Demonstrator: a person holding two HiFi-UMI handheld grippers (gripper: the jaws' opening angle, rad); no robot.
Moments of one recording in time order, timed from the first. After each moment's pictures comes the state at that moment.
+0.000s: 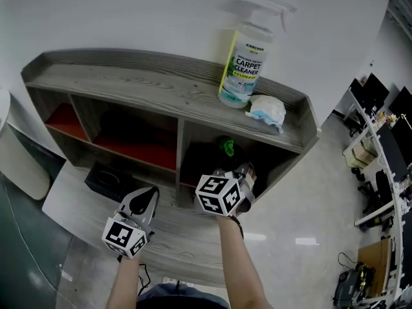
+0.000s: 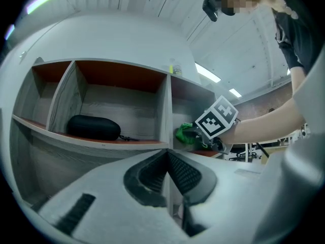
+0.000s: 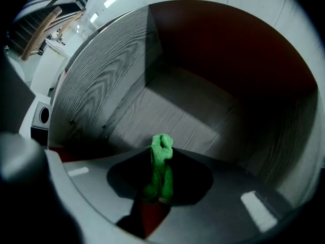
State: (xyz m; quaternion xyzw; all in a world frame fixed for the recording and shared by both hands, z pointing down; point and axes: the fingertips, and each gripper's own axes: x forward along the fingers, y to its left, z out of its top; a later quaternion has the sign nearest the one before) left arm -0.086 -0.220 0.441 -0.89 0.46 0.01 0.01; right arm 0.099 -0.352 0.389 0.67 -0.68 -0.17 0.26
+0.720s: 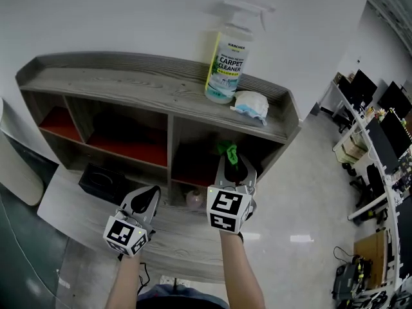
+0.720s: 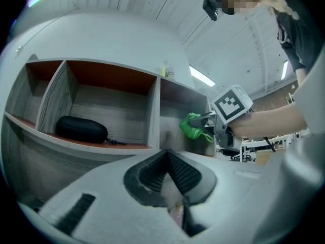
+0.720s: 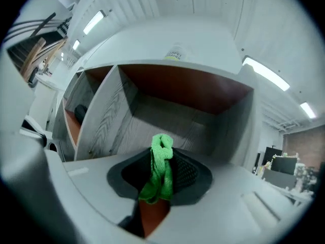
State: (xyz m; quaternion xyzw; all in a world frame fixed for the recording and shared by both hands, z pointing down) left arm -0.059 -0.210 0.433 -0.90 0.43 0.03 0.01; right arm 0.120 -0.283 0.343 0.68 -0.71 -0.13 0.13
